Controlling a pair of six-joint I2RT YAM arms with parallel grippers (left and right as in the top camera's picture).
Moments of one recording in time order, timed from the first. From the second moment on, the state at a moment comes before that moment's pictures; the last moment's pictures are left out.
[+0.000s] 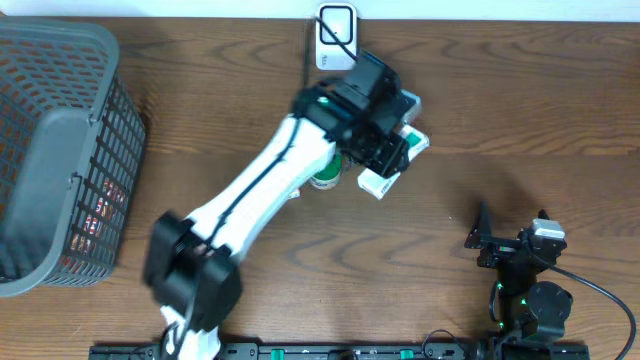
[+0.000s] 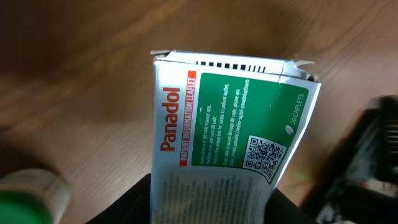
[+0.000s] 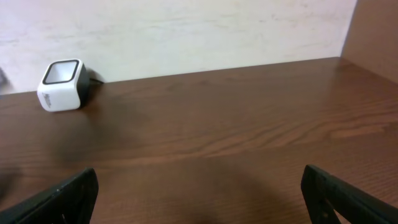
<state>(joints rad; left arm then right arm) -0.67 1.96 1.76 -0.94 0.44 -0.07 -0.11 0.01 0.05 -0.15 0.00 0.09</state>
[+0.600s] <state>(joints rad) -0.72 2.13 1.76 -0.99 0.43 0.22 -0.11 0.01 0.05 -0.15 0.00 0.09</state>
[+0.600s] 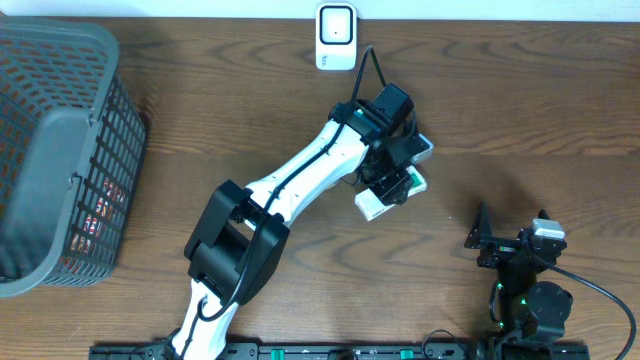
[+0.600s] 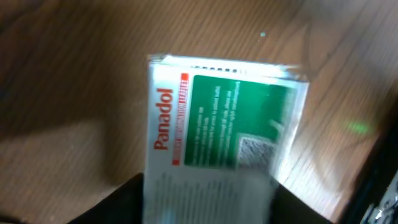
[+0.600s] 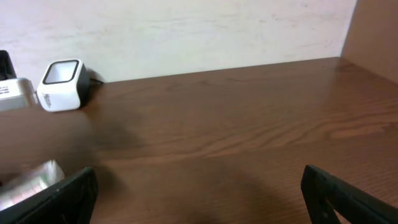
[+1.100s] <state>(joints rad) -0.72 1.96 1.76 -1.08 0.32 0.25 -0.11 0.01 0.05 -0.15 0.00 0.09</state>
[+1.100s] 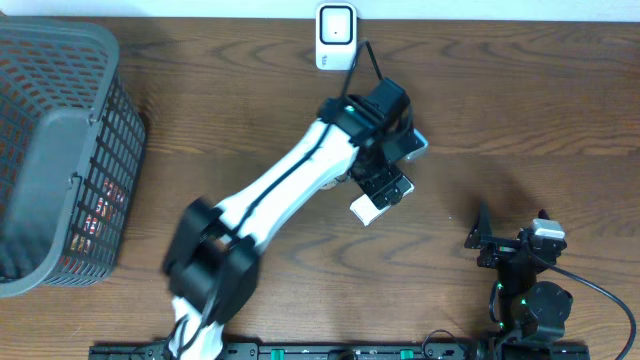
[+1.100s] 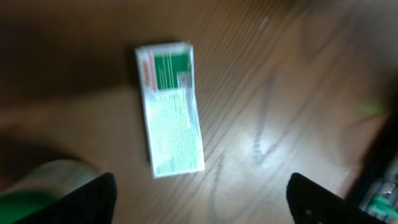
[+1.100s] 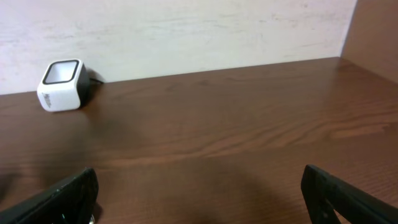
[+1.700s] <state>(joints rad) -0.40 1.05 1.83 -1.12 -0.37 -0.20 -0.11 0.01 0.05 -0.15 0.00 0.09</state>
